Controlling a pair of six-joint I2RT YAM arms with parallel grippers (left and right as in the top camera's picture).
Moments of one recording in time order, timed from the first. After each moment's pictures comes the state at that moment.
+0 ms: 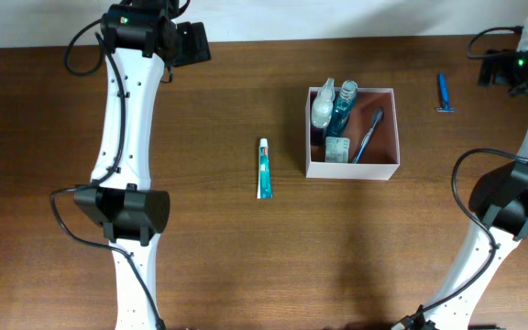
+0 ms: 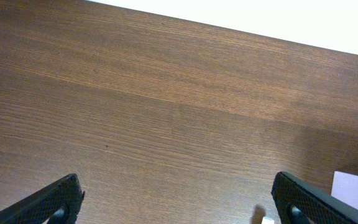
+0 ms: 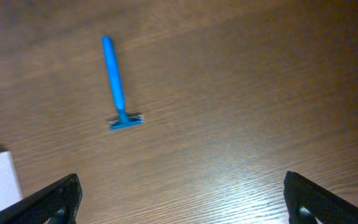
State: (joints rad) left arm -0.17 2.37 2.75 -1.39 -0.14 -0.33; right arm -0.44 2.45 2.65 -1.34 -0.01 -0.16
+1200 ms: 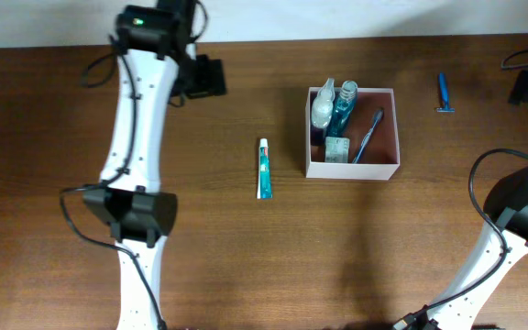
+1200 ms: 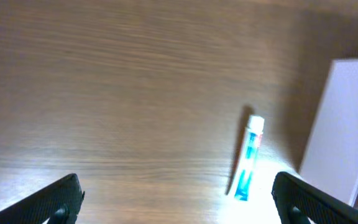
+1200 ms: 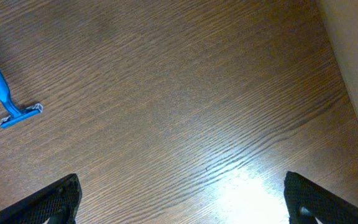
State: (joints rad) left arm -0.23 2.37 2.75 -1.68 0.00 -0.34; right arm -0.55 2.47 2.65 -1.39 0.12 -0.10
